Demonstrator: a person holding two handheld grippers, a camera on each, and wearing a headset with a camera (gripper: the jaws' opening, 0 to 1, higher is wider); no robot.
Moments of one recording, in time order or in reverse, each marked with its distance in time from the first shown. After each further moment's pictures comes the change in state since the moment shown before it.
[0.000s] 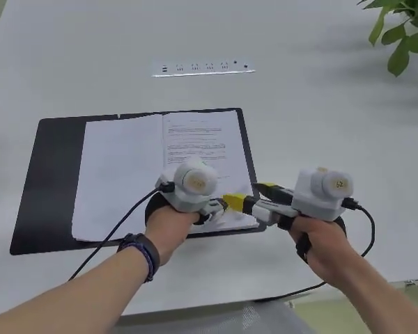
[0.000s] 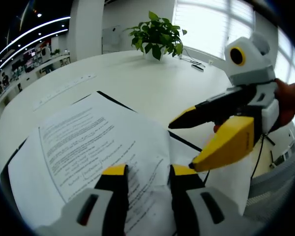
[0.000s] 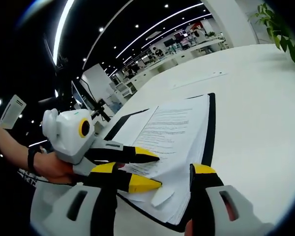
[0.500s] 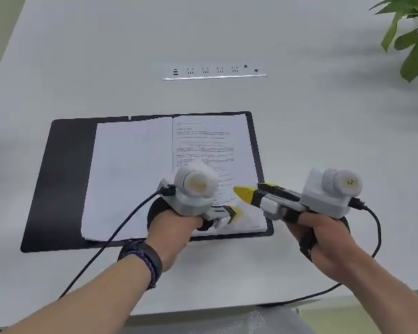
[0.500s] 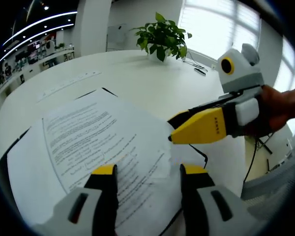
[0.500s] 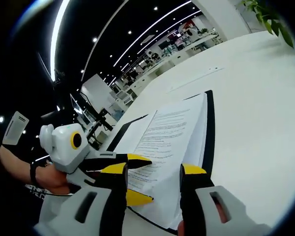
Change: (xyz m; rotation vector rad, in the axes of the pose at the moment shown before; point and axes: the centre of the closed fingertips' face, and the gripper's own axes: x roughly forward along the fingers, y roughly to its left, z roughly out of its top) left arm -0.017 -0.001 -0.001 -0.080 -0.010 0.000; right arm -0.002 -0.002 0.006 0.101 -0.050 0.030
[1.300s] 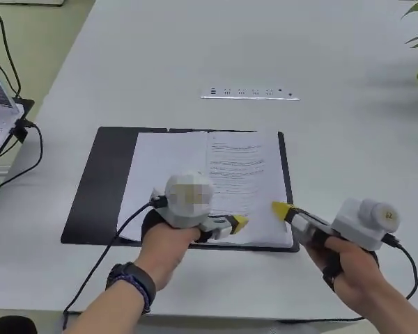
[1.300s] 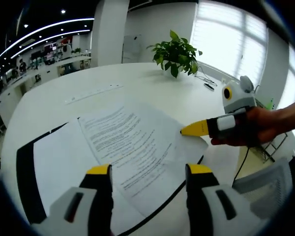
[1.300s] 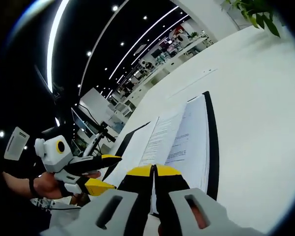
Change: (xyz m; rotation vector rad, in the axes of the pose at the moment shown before) left arm -0.089 0.027 0.000 -0.059 -0.095 0.115; right arm -0.005 0.018 0.001 0.099 -0.085 -0.009
